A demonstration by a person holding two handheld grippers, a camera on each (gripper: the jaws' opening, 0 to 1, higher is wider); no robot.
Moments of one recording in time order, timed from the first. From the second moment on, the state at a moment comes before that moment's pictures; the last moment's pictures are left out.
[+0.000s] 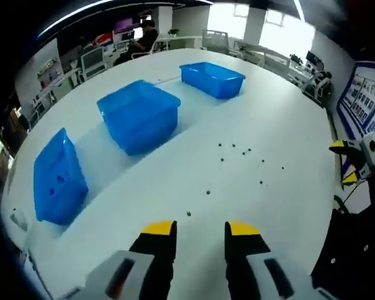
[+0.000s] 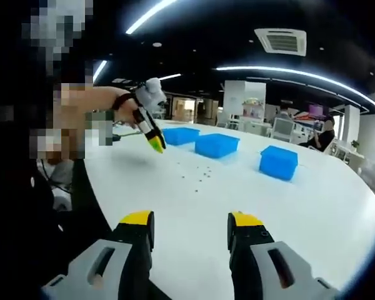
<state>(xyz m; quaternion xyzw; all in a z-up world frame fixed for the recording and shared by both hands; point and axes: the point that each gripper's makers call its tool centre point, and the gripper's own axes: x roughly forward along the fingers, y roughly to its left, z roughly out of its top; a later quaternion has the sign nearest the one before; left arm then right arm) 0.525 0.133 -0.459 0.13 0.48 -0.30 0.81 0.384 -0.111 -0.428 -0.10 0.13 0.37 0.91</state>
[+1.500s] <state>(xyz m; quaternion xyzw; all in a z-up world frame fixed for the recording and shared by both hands) 0.539 0.123 -0.478 0.08 0.45 -0.32 0.83 0.379 -0.117 -0.427 -0.09 0.14 0.36 0.92</state>
